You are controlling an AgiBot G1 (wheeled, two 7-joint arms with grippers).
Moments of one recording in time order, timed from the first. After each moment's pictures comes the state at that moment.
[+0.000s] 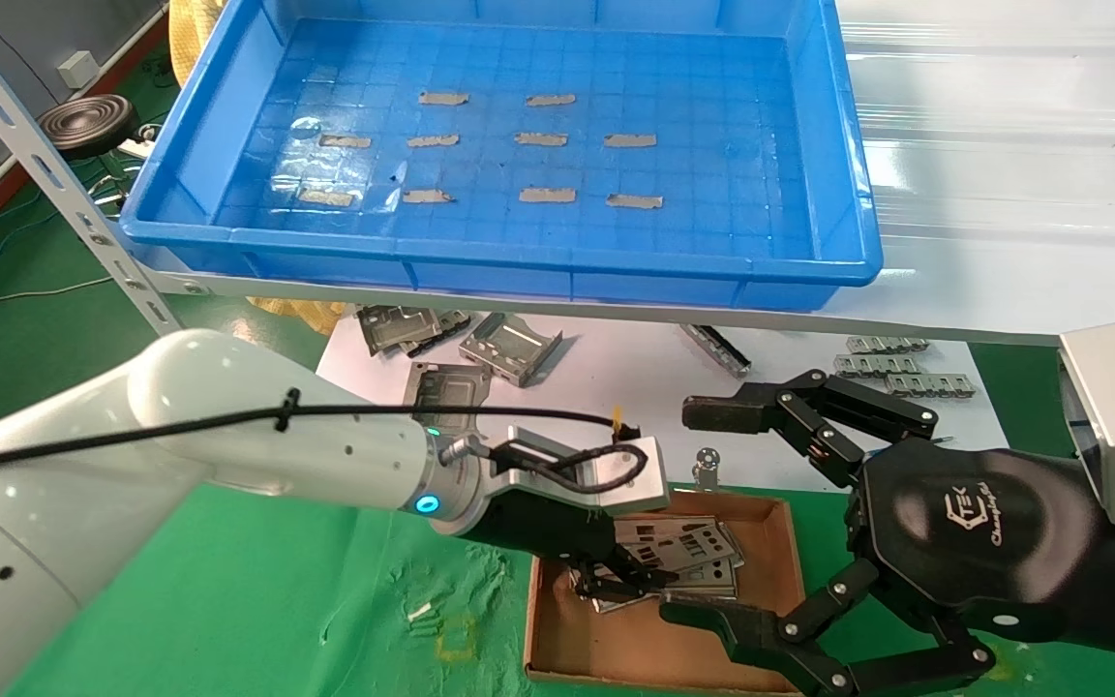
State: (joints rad) left arm -1.59 1.32 1.14 -0.78 1.33 1.03 -0.19; right arm 1.10 -0.56 -0.40 1.25 -0.64 -1.44 0.12
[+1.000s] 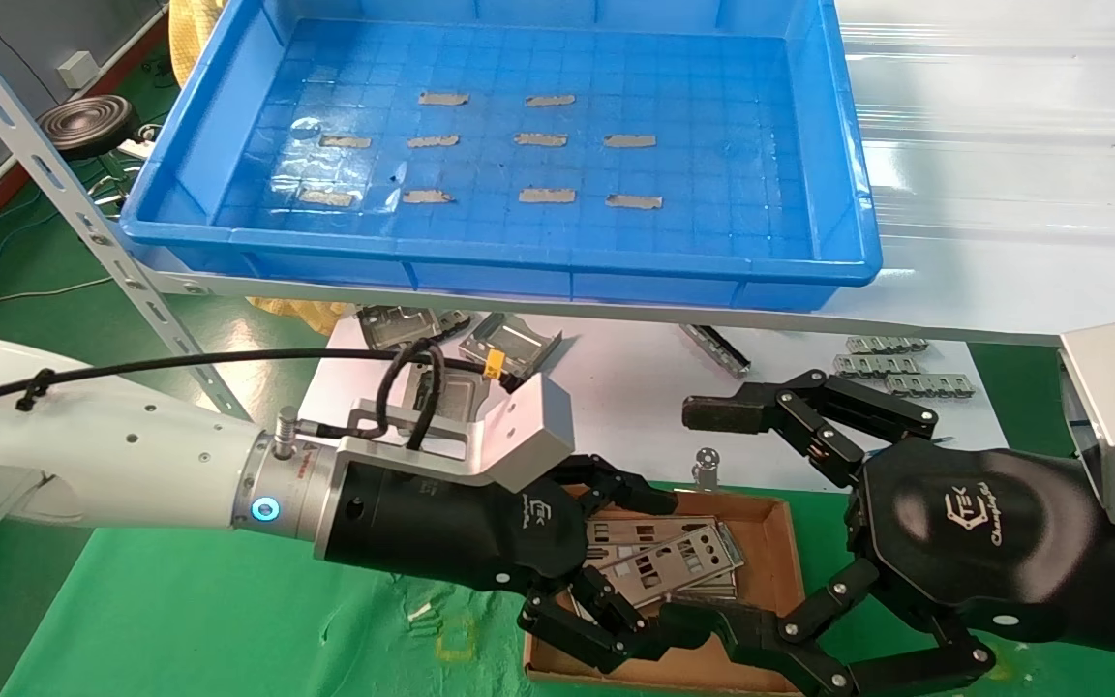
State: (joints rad) left arm -1.51 1.11 0.96 -0.82 0.89 1.35 -0.19; right arm 1.10 -0.56 -0.40 1.24 -0.64 -1.44 0.12
